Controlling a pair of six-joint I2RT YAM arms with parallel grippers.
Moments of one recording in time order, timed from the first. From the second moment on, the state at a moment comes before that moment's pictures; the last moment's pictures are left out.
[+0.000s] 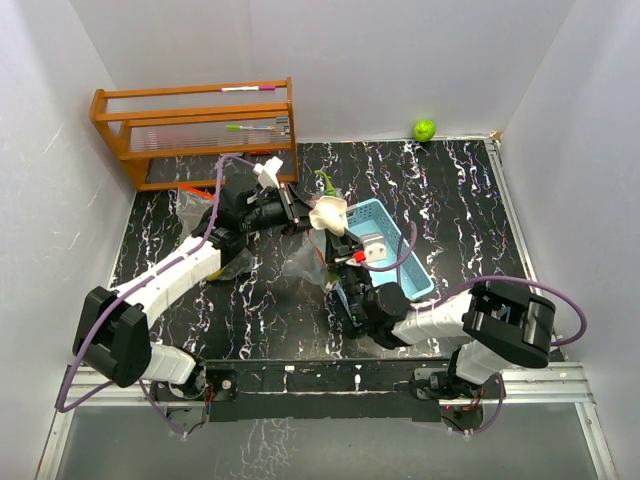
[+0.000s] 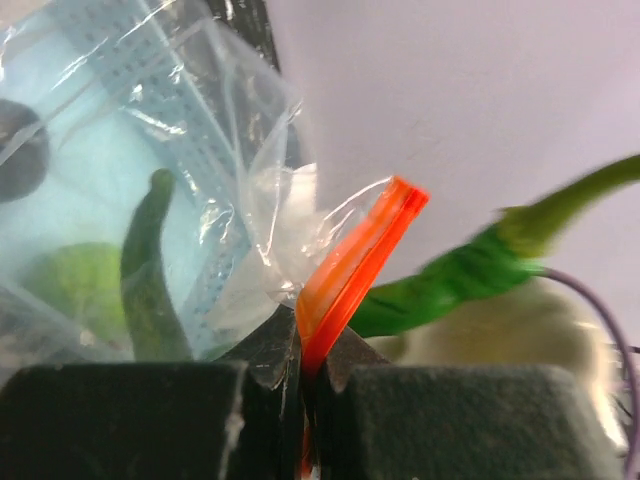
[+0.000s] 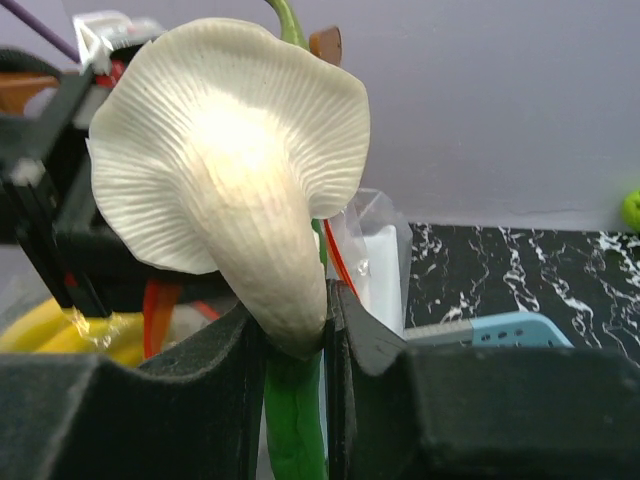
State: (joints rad) left arm -0.52 1.38 0.97 0.10 0.58 -1.02; right arm 1.15 1.52 0.53 1.53 0.83 -0.28
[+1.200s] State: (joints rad) left arm -0.52 1.45 0.91 0.31 0.63 -1.18; right arm 1.12 1.12 0.66 0.44 0.68 0.06
